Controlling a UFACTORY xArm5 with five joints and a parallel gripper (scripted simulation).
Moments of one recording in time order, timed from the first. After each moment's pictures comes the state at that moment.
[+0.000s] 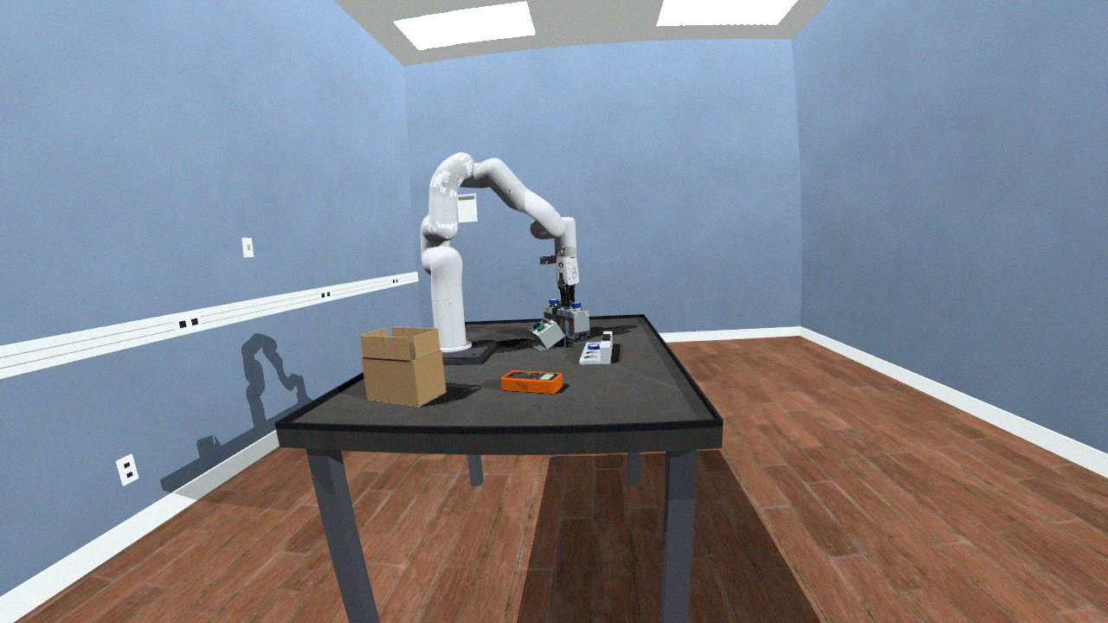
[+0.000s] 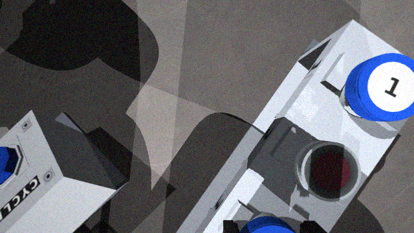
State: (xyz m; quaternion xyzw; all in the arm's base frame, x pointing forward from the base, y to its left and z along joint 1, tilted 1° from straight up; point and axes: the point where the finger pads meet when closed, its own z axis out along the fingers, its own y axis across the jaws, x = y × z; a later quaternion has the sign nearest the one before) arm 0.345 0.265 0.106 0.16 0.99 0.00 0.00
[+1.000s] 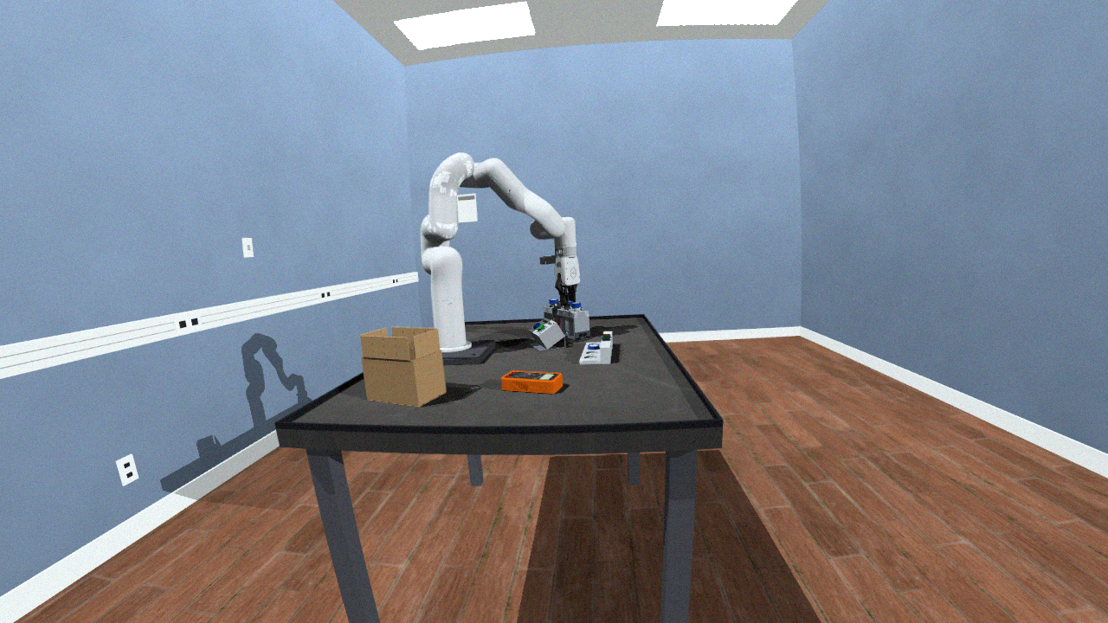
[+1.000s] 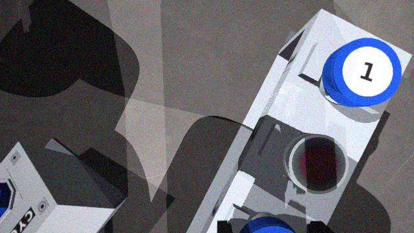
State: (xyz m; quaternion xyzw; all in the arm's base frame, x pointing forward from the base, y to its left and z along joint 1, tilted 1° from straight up) arm 0.345 0.265 0.106 0.23 0.97 0.00 0.00
